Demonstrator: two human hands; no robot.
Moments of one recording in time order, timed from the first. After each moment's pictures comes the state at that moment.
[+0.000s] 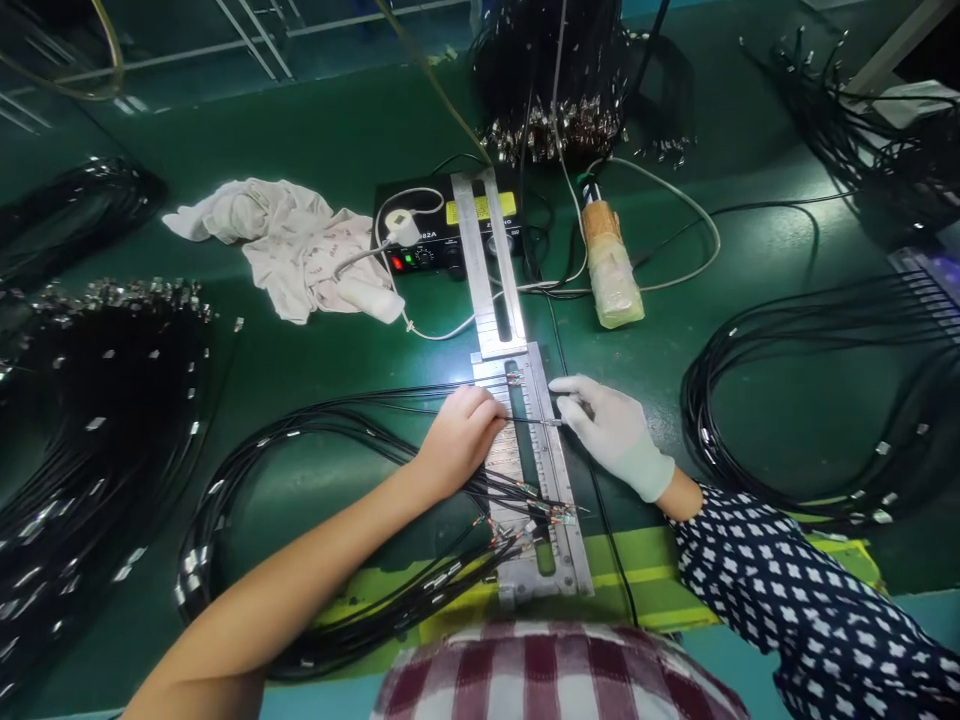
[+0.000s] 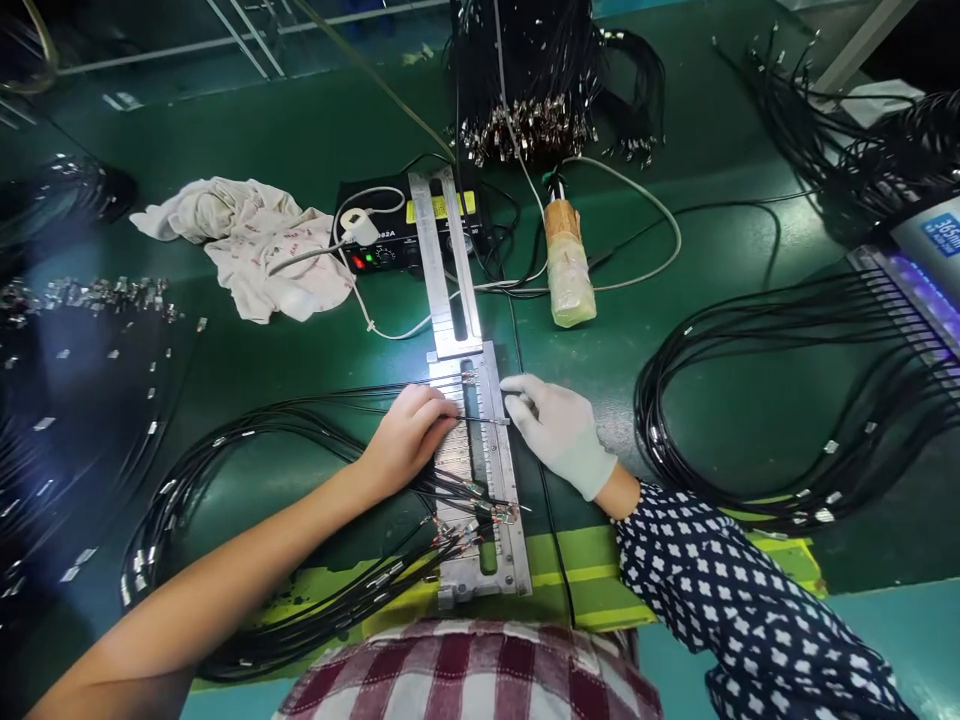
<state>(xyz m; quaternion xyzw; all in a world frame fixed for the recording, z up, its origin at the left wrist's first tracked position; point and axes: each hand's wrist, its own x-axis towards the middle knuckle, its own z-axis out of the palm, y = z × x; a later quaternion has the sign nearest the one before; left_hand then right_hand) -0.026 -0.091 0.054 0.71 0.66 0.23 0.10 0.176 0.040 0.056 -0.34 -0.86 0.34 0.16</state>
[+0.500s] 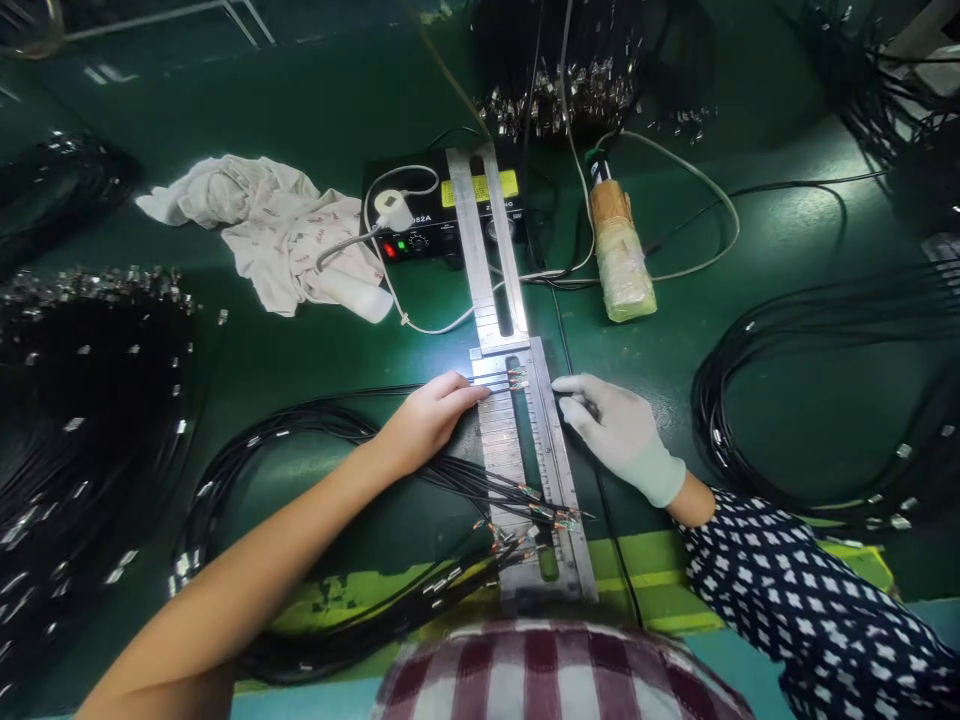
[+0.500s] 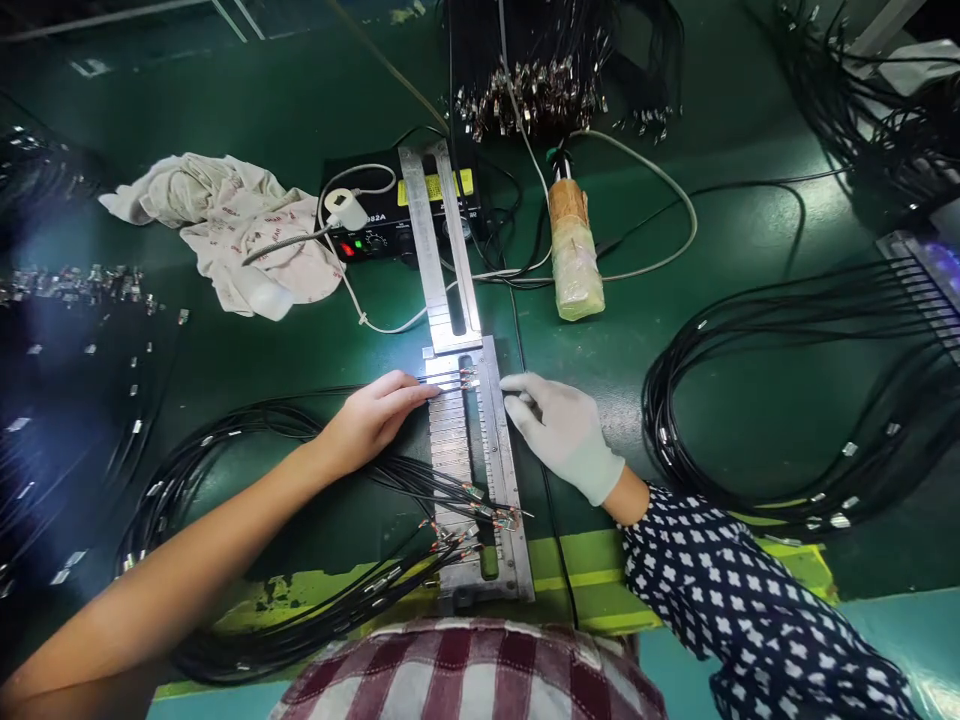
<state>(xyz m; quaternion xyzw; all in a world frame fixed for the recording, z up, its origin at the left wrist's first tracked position) -0.079 -0.093 0.060 0.75 0.61 0.23 0.13 0.175 0.041 0.059 -0.34 -0.86 0.34 0.15</state>
